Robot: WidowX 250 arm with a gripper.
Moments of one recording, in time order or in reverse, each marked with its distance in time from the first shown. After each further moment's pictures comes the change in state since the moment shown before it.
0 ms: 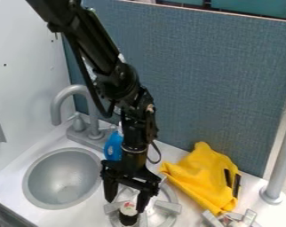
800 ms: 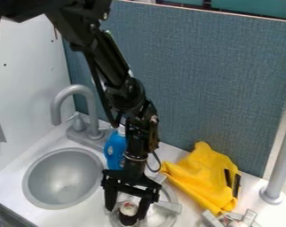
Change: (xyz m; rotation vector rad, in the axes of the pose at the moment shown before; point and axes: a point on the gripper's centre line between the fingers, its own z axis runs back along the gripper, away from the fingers) arm 0.009 0.002 -0.026 0.032 0.087 0.121
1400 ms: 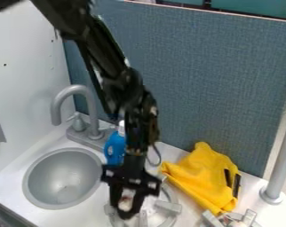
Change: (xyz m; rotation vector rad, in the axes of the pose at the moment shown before) arm -0.004 0.000 0.024 -0.024 -0.041 -0.002
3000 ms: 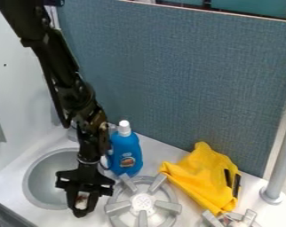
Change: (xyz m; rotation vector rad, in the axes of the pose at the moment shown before) arm 0.014 0.085 -0.047 0.056 -0.101 0.224
